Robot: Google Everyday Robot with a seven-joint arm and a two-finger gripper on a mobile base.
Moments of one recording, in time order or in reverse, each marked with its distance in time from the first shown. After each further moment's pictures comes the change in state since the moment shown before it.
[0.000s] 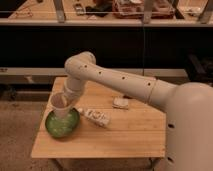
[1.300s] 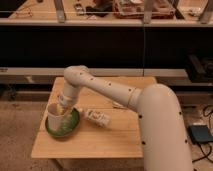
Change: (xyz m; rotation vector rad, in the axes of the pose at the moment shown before) arm 0.005 -0.011 0.097 0.161 -0.206 -0.129
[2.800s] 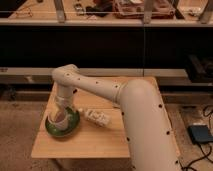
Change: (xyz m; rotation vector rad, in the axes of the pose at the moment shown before) arm 0.009 0.016 0.007 -0.173 -0.072 0.021
